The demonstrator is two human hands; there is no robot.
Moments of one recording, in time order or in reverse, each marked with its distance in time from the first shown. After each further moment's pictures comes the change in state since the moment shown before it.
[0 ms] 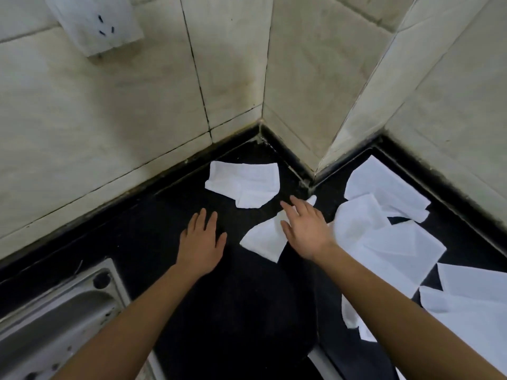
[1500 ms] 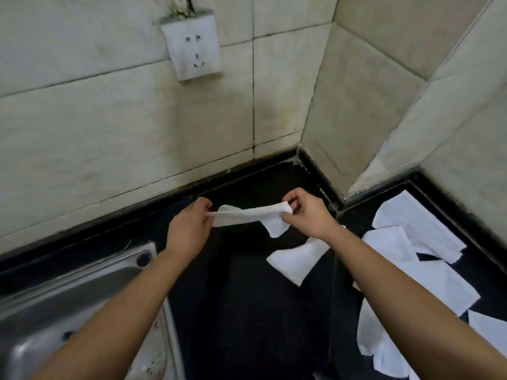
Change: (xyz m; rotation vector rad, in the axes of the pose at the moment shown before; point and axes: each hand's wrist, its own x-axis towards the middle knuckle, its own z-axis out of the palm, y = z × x) left_hand -0.033 -0.045 -0.075 -0.157 0.514 -0.052; right_hand 0.041 -0.050 -0.067 0.664 -0.049 -0.095
